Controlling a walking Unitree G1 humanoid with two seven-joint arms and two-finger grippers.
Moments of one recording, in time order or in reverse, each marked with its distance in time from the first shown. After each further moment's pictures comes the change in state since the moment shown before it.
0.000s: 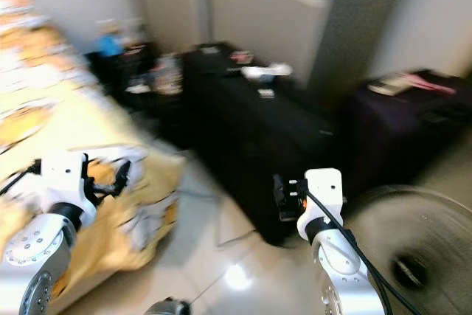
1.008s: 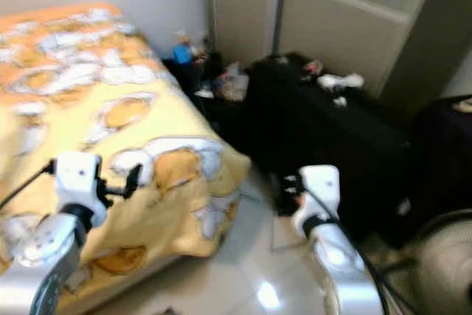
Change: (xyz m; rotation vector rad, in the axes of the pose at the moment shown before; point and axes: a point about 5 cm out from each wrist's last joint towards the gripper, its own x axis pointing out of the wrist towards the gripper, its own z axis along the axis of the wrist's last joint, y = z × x) left arm 0.002 -0.013 -0.004 -0.006 0.012 -0.054; right arm 0.010 0.003 -0.006 0.057 0.029 0.018
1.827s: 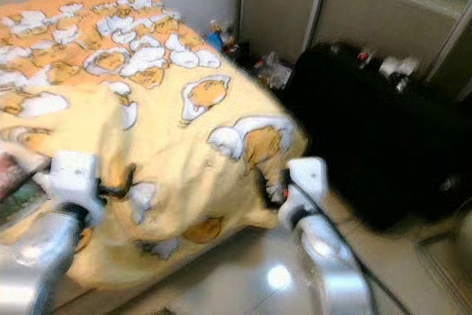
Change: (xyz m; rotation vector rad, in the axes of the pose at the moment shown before) left arm 0.003 -0.007 -0.002 0.013 0.011 -0.039; right arm 0.008 0.010 0.005 -0.001 -0.011 0.050
